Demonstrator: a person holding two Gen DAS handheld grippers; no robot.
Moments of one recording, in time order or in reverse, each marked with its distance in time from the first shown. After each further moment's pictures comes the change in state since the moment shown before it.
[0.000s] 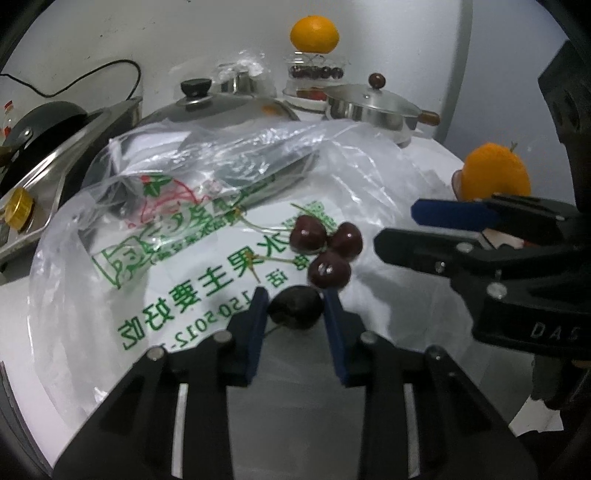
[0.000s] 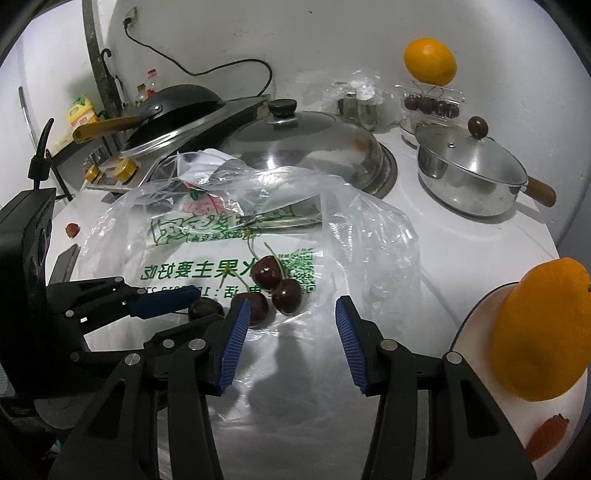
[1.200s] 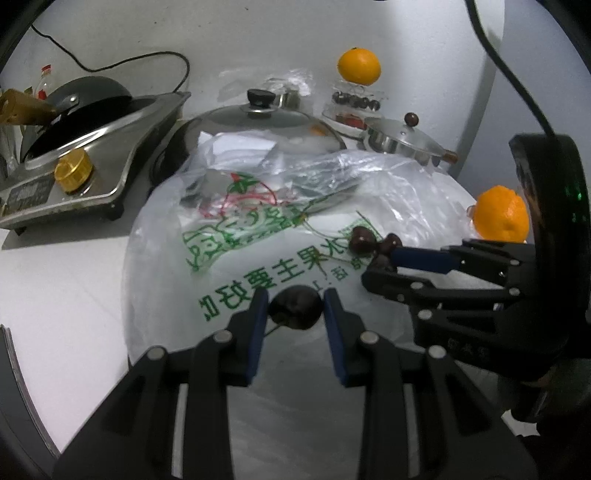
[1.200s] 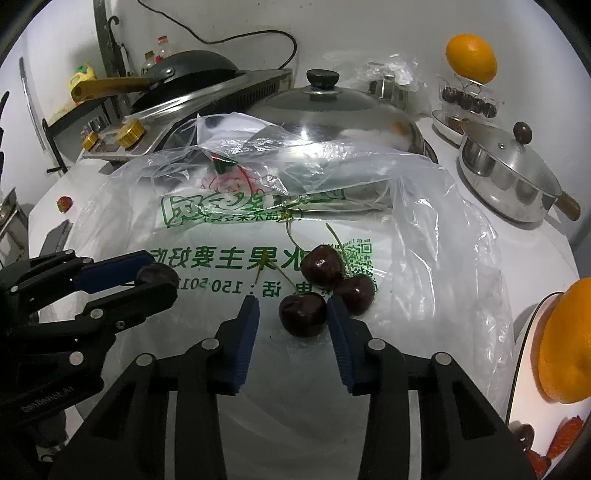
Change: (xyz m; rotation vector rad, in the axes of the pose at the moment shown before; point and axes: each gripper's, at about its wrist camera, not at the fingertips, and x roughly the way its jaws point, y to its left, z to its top) left arm -0.037 0.057 -0.017 -0.127 -0.074 -0.008; right arm 0.043 0.046 0.004 -0.069 0.081 -0.057
